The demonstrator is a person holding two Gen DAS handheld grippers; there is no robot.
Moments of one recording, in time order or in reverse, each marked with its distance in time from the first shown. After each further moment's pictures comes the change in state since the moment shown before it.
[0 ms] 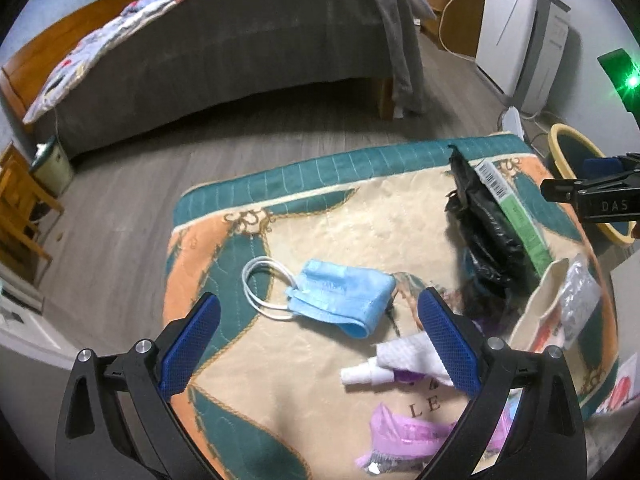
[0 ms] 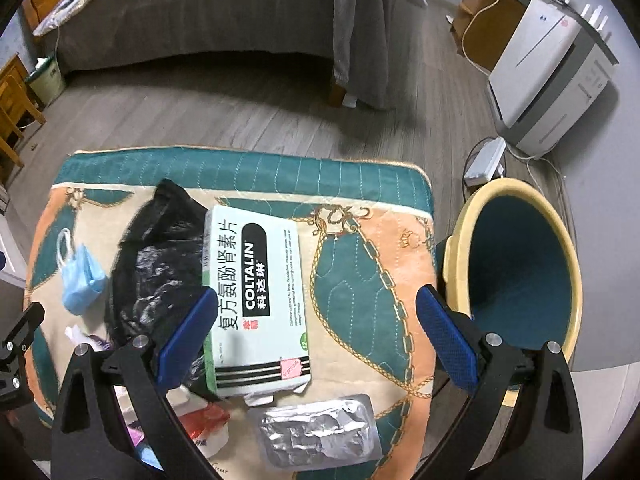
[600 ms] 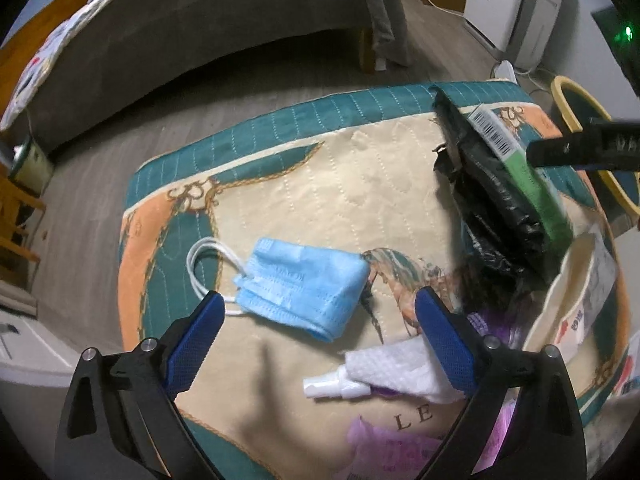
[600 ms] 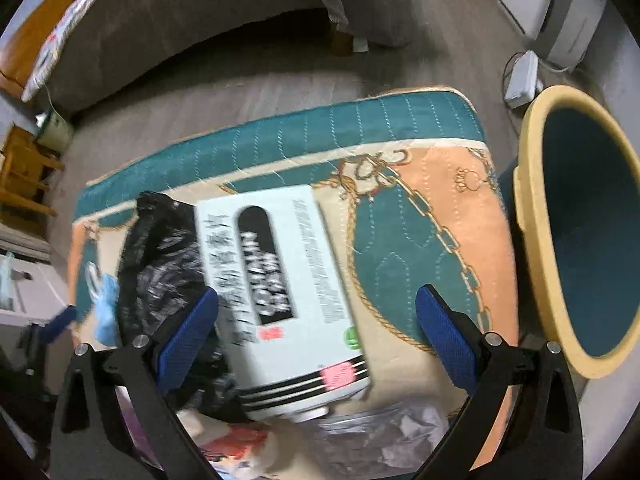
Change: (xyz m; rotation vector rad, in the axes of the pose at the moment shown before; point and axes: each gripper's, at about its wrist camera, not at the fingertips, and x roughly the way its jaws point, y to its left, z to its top) left arm 0.045 -0.030 0.004 0.077 0.139 -0.020; right arm 0.042 -0.018 0.000 0.219 0.127 0.245
